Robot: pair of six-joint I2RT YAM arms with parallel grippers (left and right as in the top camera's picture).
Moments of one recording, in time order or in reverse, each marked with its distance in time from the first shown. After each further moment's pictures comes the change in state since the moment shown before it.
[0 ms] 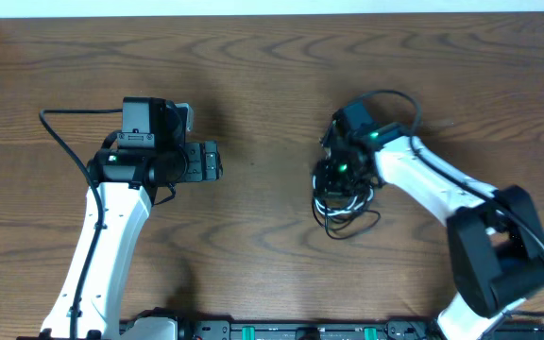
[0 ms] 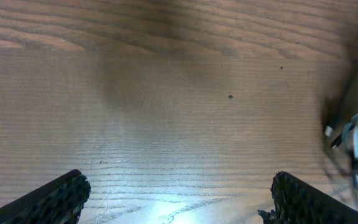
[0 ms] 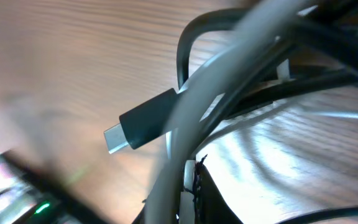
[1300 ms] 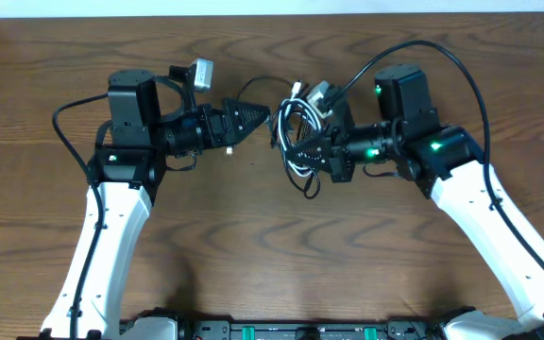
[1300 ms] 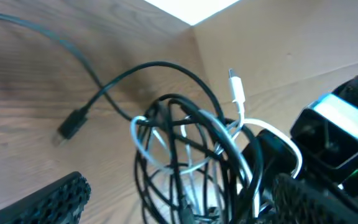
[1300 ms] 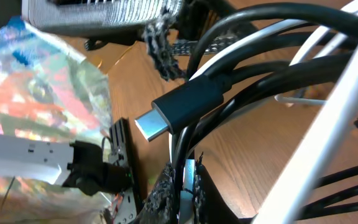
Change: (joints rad) left arm -0.002 0.000 0.002 0.509 0.842 -0.449; right arm -0.021 -0.358 0.062 0.216 -0.454 -0.422
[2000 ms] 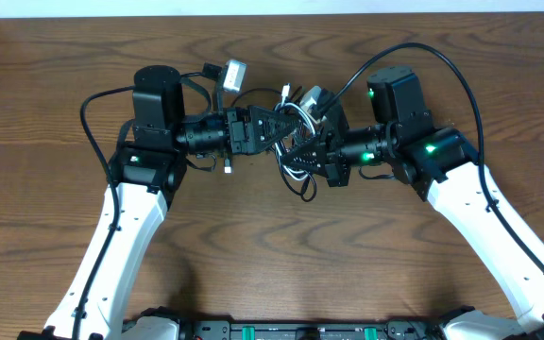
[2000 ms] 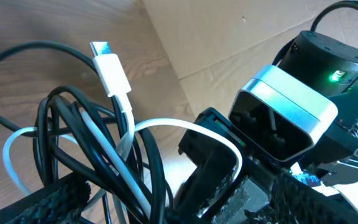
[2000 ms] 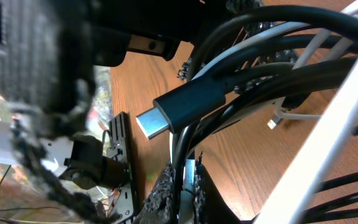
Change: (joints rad) left arm -0.123 0.000 0.000 0.127 0.104 -0.067; right arm 0.027 0.000 0.000 0.001 0.003 -0.038
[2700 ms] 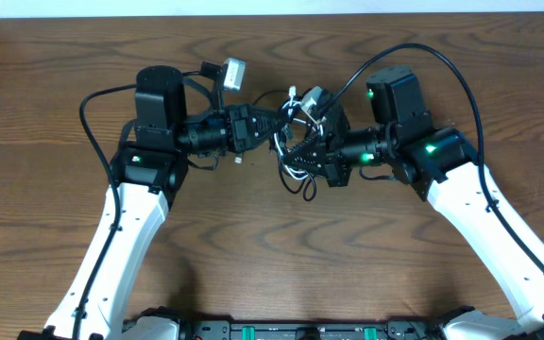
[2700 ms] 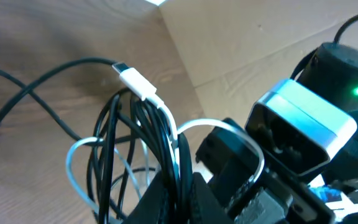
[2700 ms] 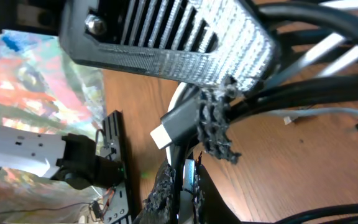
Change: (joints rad) left arm -0.007 0.000 0.000 -0.017 -0.092 0.033; right arm 0.000 0.000 0.000 -0.035 0.054 -0.006
